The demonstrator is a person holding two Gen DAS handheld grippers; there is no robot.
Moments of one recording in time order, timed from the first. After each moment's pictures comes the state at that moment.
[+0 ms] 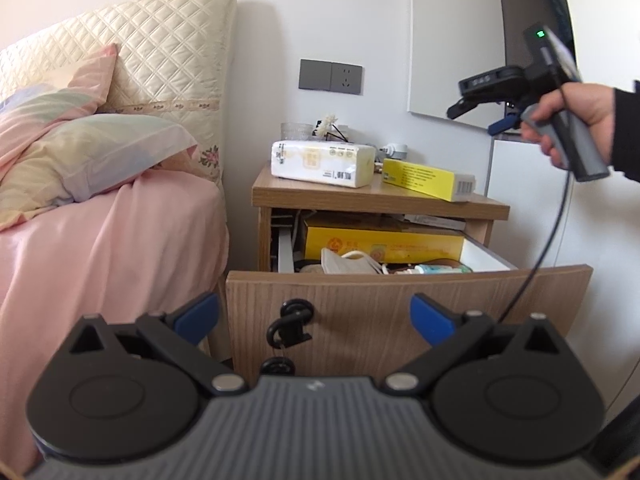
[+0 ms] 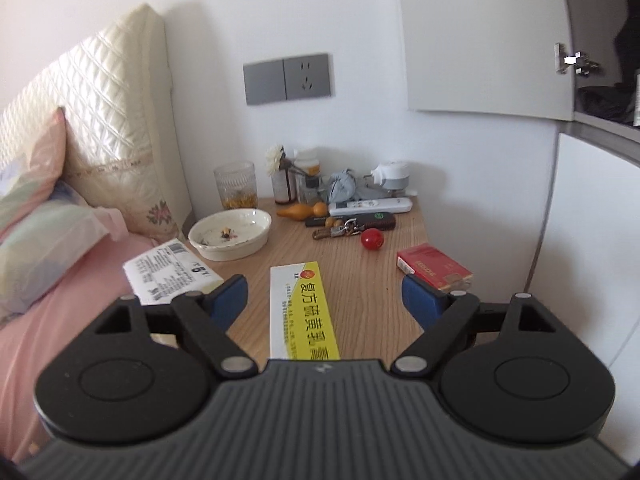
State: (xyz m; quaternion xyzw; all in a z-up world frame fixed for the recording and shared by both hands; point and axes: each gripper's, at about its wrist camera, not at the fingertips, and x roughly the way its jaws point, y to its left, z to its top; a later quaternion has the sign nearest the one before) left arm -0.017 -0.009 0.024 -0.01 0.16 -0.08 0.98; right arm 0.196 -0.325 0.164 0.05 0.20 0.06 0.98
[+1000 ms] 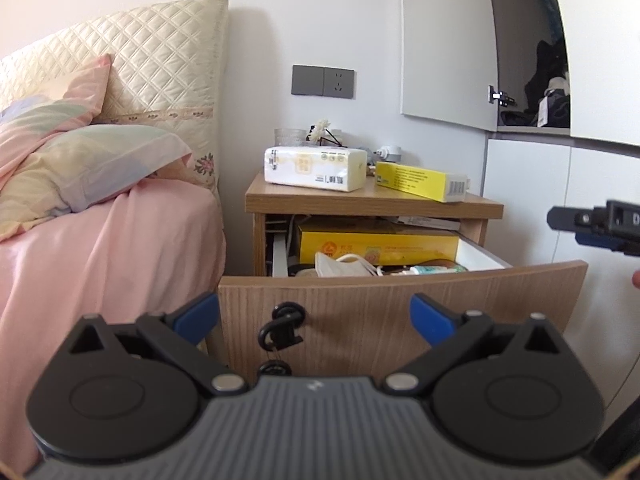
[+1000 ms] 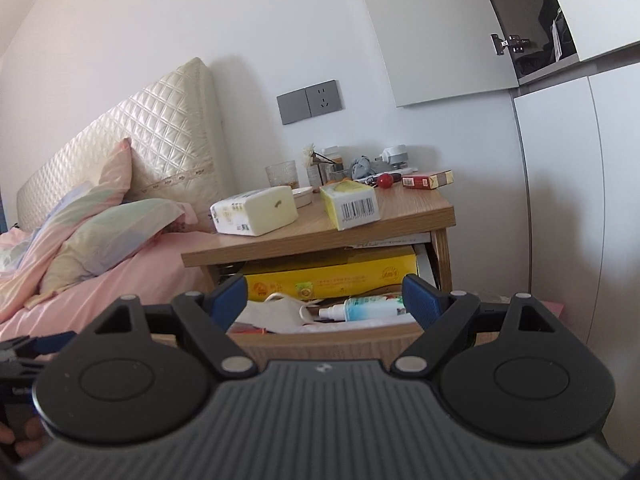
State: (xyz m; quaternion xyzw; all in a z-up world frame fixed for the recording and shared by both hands) left arm -0.021 -0.015 0.025 0.00 0.15 -0.08 0.98; right arm -0.014 -0.311 0.033 0.13 0.10 0.09 0.98
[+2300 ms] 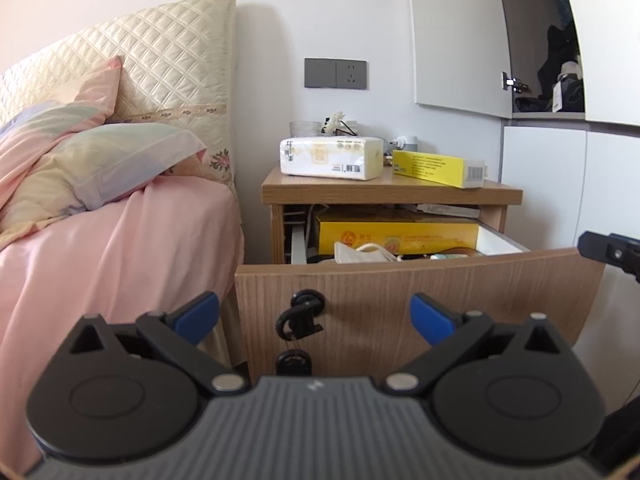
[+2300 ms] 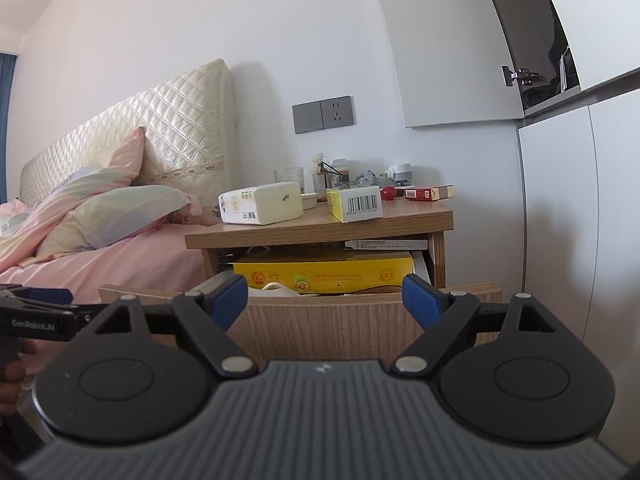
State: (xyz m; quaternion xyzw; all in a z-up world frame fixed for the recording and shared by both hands) left arm -0.018 -0.014 0.016 0.02 0.16 -0.05 0.99; right arm -0.040 -0.304 0.003 0.08 0.06 0.09 0.99
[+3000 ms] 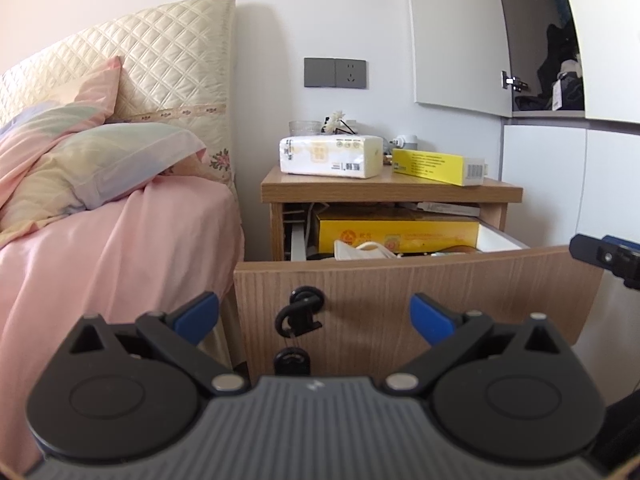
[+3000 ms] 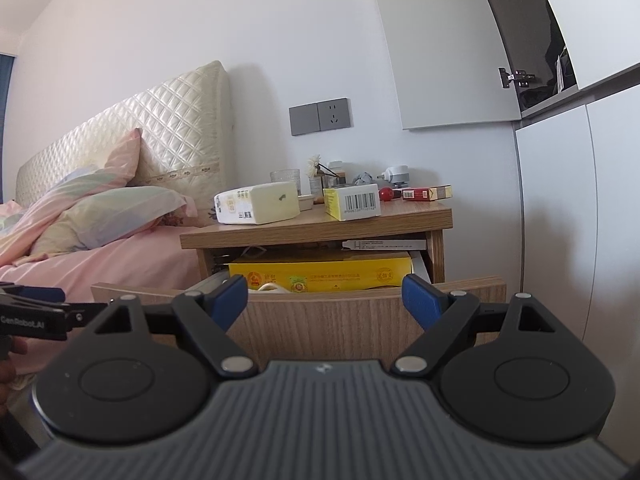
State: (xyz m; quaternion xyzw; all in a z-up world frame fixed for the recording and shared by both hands) left arm -0.019 -0.015 0.013 0.03 0.16 -0.05 0.99; right arm -0.036 -0.297 -0.006 0.07 0.05 0.08 0.99
